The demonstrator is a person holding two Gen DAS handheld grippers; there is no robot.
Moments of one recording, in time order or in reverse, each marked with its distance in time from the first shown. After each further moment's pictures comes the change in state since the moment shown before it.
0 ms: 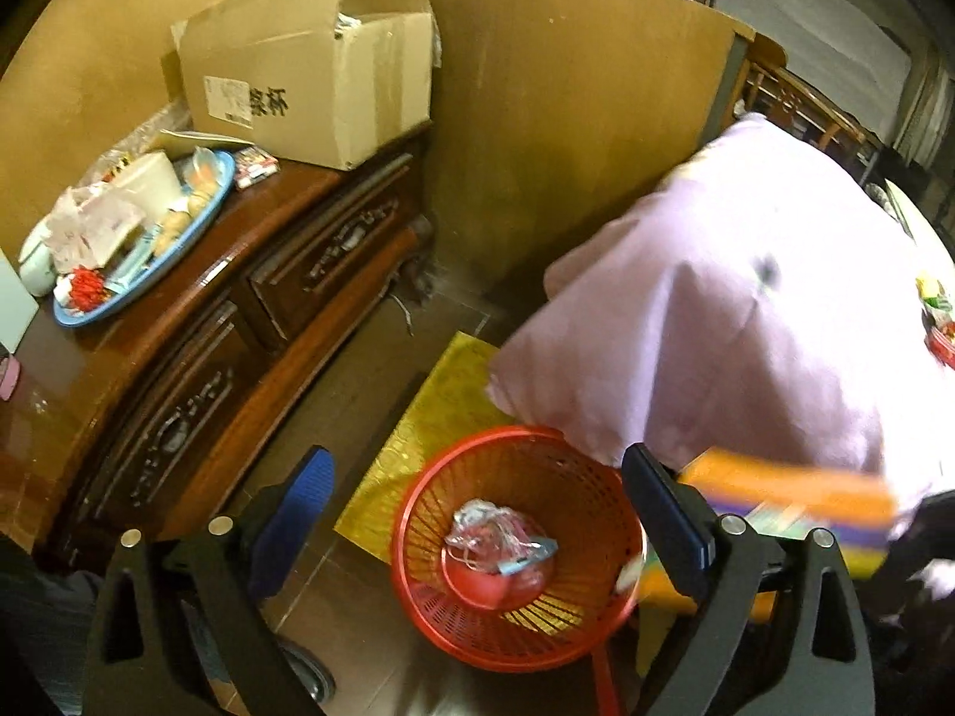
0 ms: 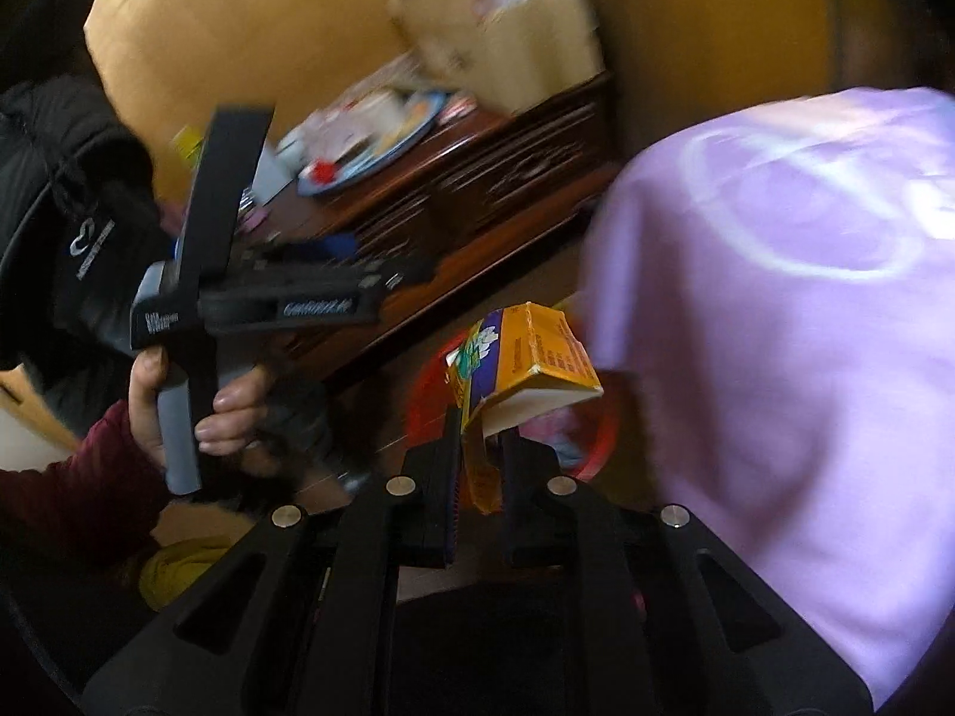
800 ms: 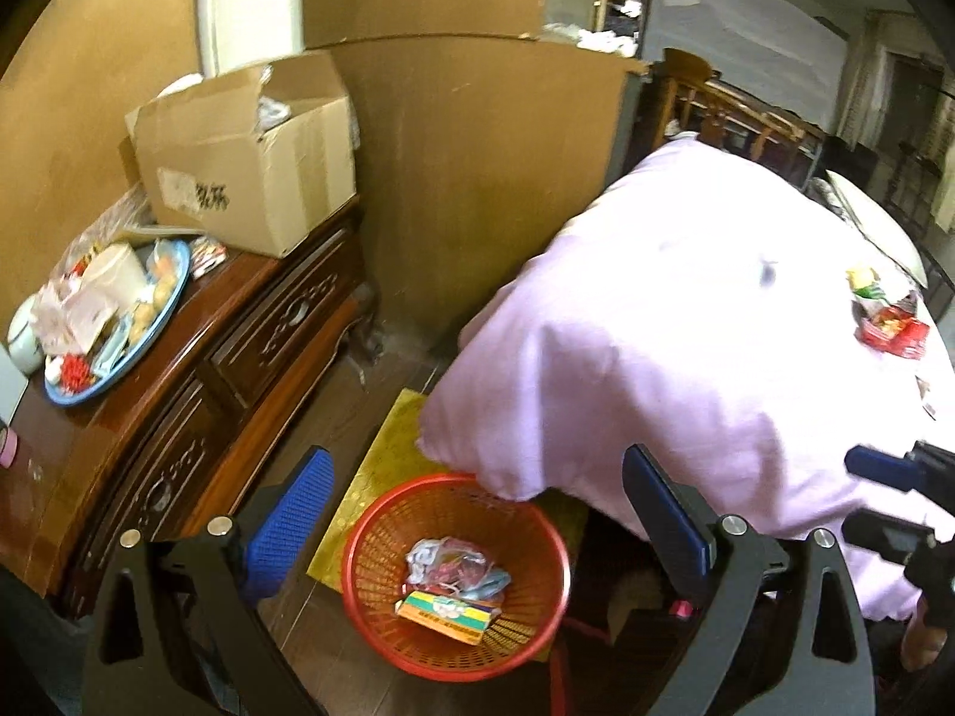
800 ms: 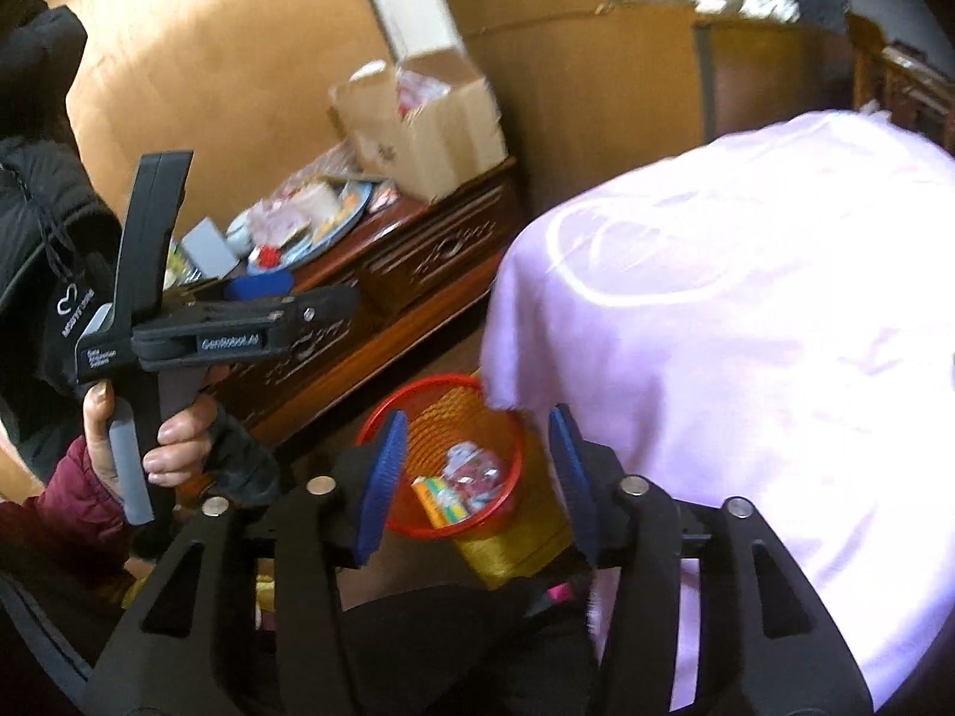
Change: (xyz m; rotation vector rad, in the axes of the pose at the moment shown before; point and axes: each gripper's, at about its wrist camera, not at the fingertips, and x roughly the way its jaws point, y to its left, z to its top) left arm -0.058 -0.066 0.013 0.120 -0.116 -0.094; right arm -0.127 -0.018 -0.047 0.086 -0.318 -0.287
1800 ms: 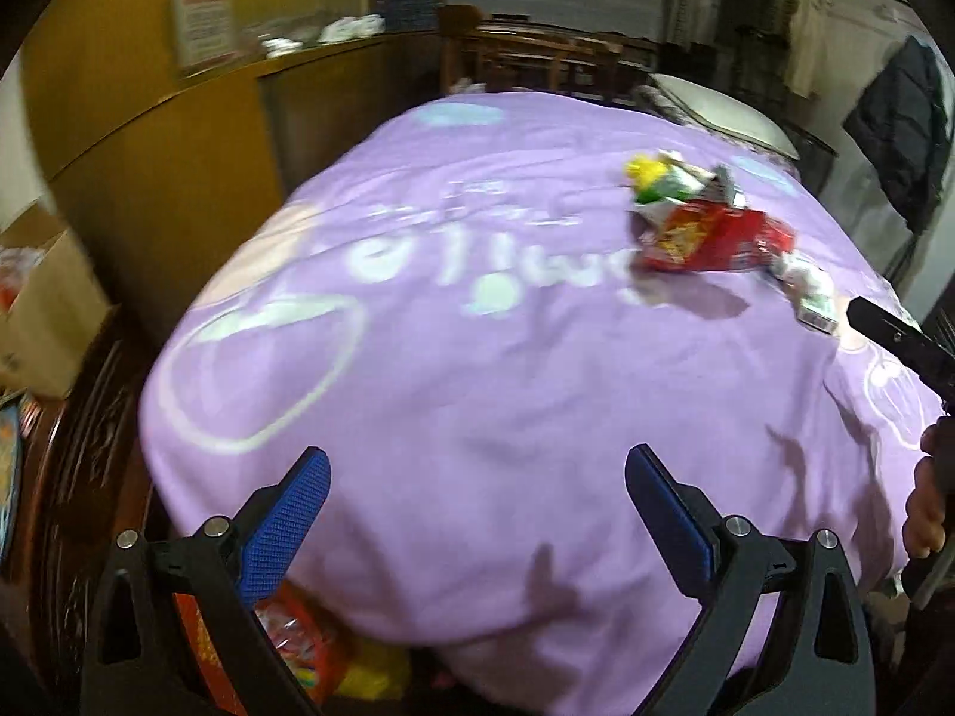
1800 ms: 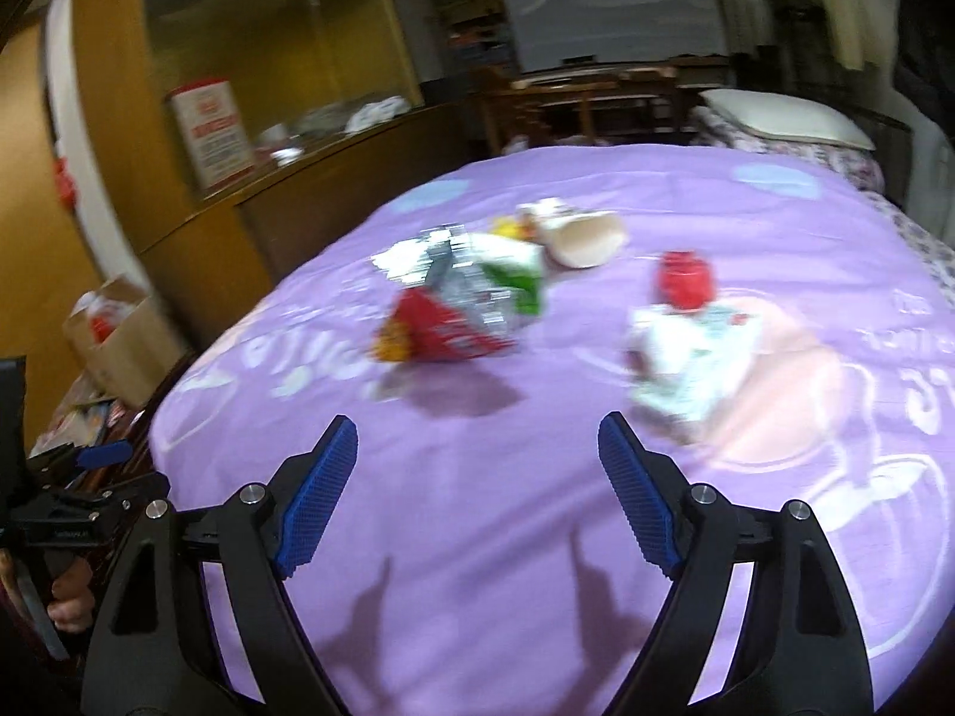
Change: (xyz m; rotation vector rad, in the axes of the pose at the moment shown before) left arm 0.042 -0.255 0.009 0.343 0.034 -0.247; right arm -0.164 -0.230 -0.083 0.446 -0.312 -0.587
